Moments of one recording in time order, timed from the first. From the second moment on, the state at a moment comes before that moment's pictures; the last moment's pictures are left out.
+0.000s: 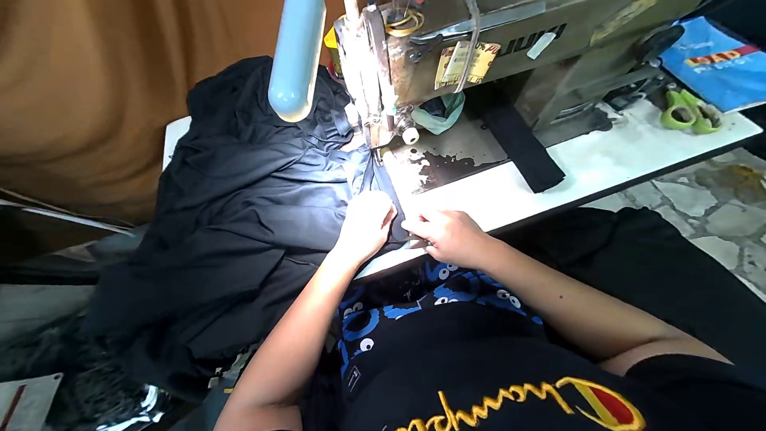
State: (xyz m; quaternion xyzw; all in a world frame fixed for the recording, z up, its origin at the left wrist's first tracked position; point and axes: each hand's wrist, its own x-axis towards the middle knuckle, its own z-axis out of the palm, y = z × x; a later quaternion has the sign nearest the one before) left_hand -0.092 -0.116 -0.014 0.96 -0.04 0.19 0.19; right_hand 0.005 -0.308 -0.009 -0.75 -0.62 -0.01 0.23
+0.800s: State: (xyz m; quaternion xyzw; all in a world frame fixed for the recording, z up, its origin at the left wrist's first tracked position) left_hand -0.107 -0.112 -0.022 0.96 -0.08 0.21 0.16; right_hand 0.034 -0.328 0.001 -0.74 -0.60 0.01 0.30
